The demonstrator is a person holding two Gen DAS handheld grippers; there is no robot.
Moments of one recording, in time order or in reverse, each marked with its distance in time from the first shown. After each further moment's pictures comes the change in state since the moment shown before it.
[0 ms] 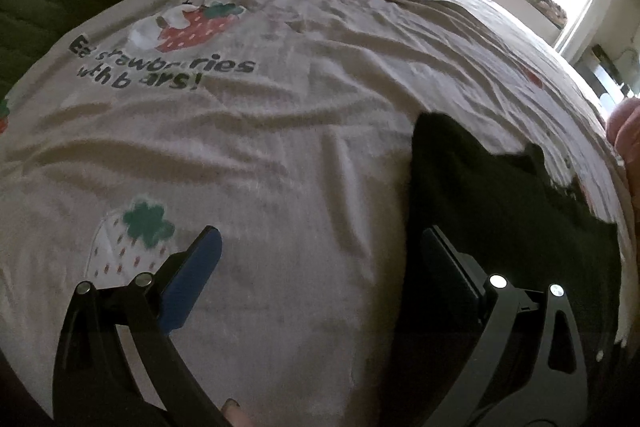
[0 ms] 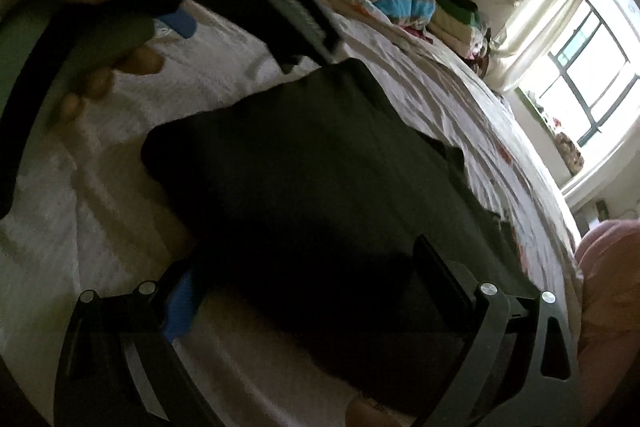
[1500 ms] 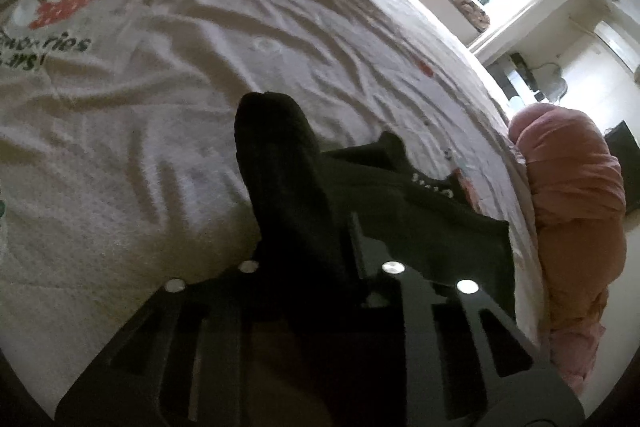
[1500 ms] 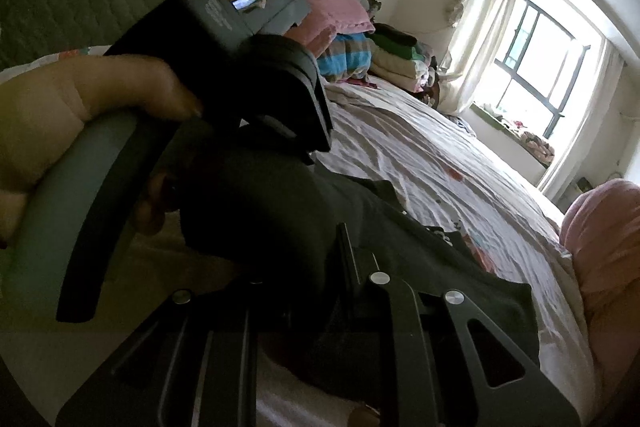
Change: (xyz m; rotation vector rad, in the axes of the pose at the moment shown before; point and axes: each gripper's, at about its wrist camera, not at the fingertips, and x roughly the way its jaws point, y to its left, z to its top) left arm 0.004 -0.078 0.007 -0.036 0.079 -0.413; right arm -0.055 -0.039 -0.019 0.196 -0.245 -0.099
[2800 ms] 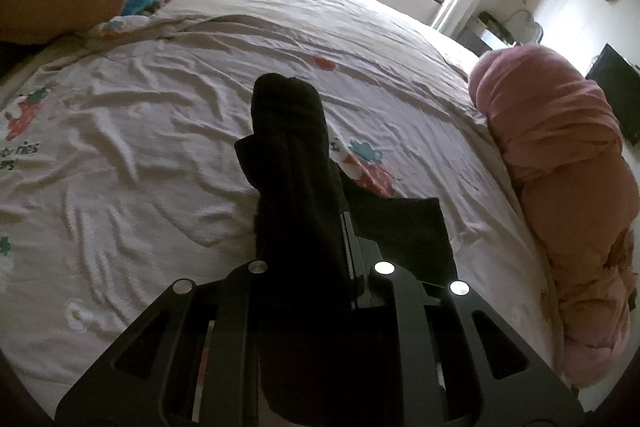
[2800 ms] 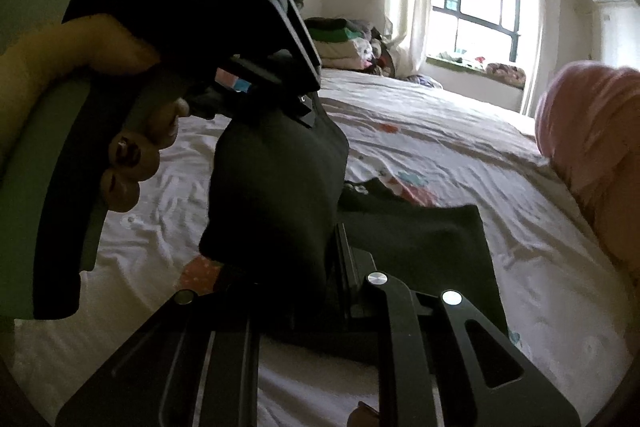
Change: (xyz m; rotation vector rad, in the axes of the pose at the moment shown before) left arm -0.009 -0.174 -0.026 0.254 -0.035 0.060; right arm -0.068 -0.121 -0.058 0.367 -0.012 0.003
